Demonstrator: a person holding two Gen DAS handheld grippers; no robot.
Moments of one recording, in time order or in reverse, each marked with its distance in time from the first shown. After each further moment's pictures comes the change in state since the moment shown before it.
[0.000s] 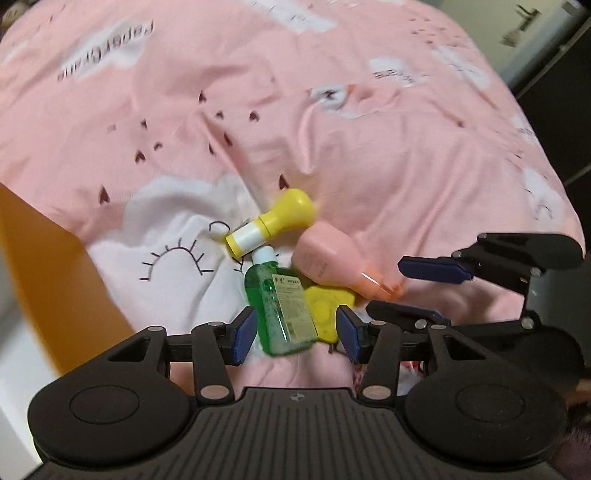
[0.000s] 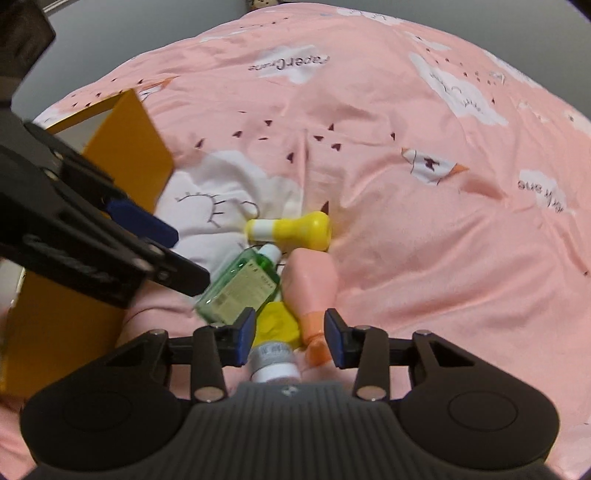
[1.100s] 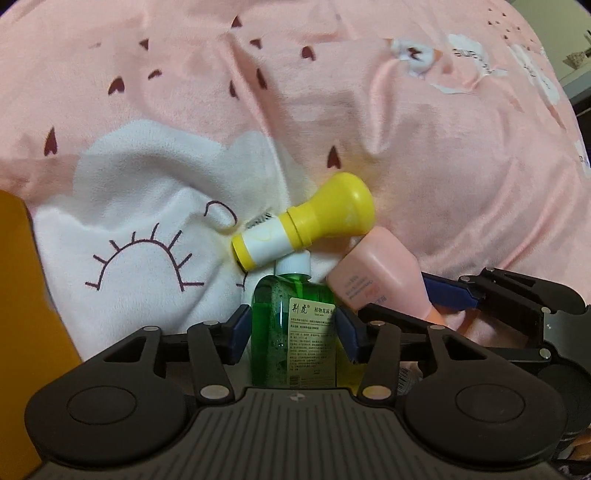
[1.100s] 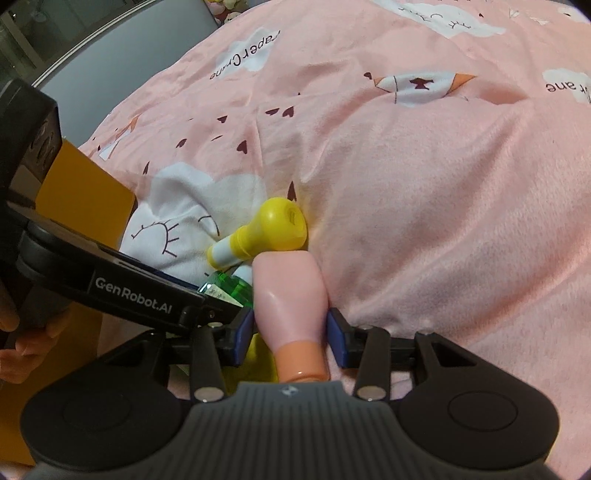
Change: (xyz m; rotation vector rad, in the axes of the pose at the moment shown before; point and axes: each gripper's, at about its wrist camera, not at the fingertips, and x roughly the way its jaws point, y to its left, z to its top) left arm 0.070 0.030 0.006 -0.172 0.102 0.039; right arm 0.075 -0.056 -0.009 0.255 -0.038 0.210
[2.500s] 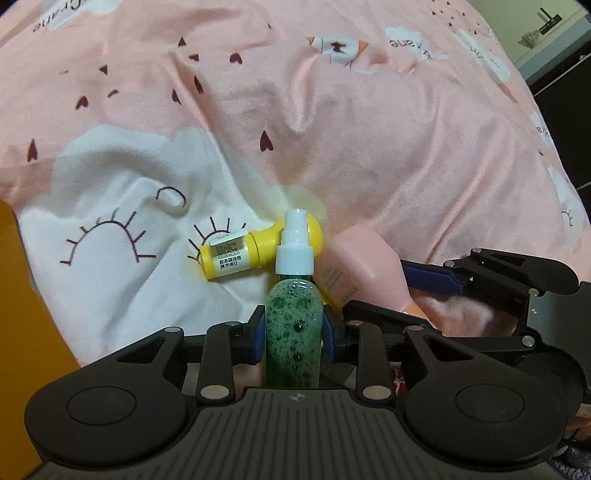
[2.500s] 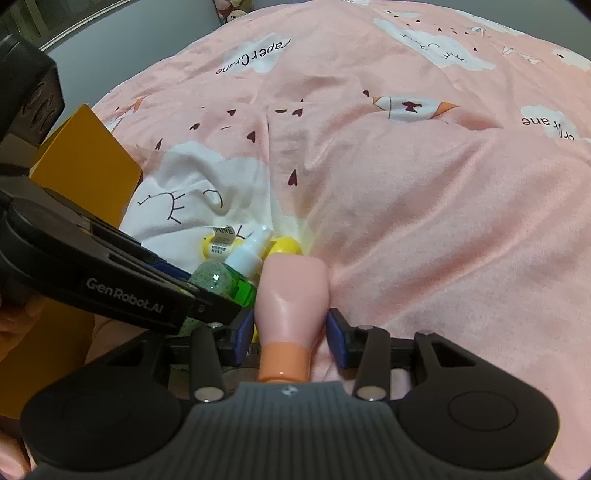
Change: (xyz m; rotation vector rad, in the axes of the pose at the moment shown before) left arm -0.032 -0.023 -0.035 0.110 -0.055 -0.068; right arm -0.033 0.021 -0.027 -0.106 -0.032 -0.128
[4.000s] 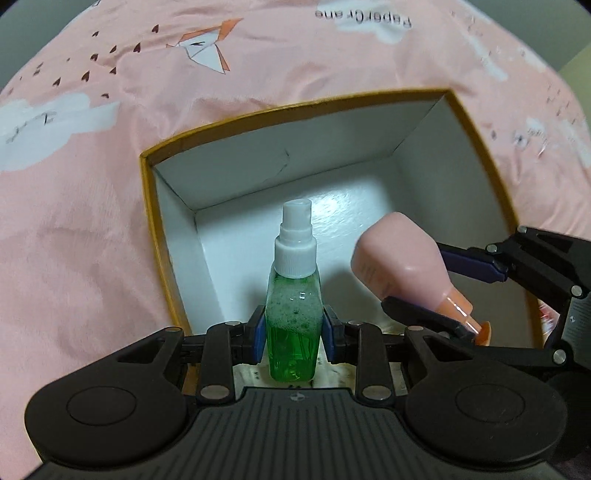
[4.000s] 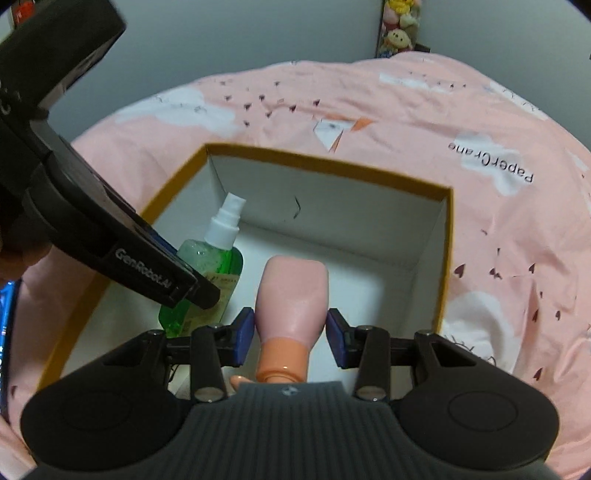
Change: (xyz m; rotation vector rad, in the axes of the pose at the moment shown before) left arm -0.141 0.202 -0.089 -0.262 -0.035 0.200; right arm 0.029 0.290 0.065 -0.476 0.015 0.077
